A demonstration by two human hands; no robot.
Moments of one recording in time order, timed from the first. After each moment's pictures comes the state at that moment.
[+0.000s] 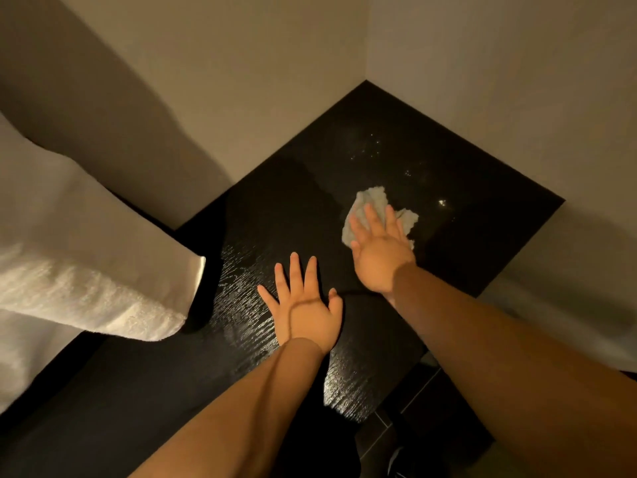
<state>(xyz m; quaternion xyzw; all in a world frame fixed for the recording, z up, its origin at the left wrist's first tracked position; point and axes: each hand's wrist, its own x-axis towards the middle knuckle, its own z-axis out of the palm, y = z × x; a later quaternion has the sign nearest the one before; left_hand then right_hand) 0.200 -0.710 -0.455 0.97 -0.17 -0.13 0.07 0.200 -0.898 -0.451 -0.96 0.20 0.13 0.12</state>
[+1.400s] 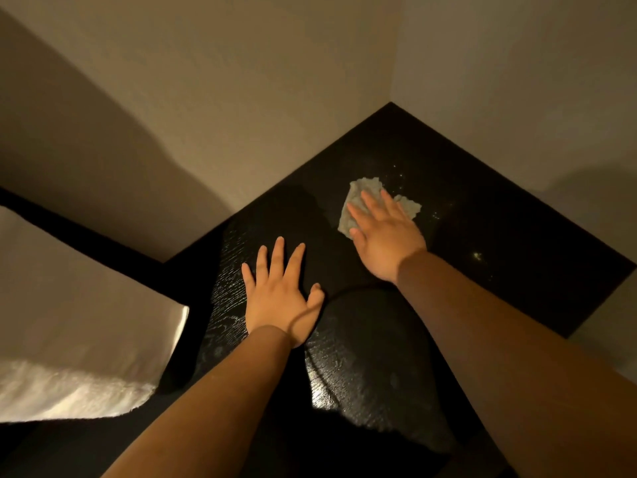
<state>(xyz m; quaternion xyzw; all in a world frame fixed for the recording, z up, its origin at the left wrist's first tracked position) 0.326 -0.734 -0.456 0.97 -0.21 -0.09 0.06 0.308 -0.965 -0.445 -0.98 0.13 0.11 0.11</state>
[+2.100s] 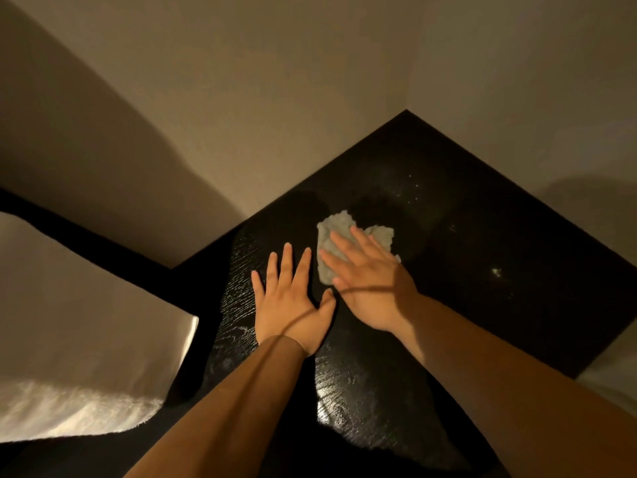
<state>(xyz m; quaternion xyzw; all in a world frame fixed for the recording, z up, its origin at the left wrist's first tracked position) 0.330 -0.738 -0.454 0.97 -0.19 -0.09 0.08 0.290 -0.916 -0.453 -0.99 -0.01 0.06 0.12</state>
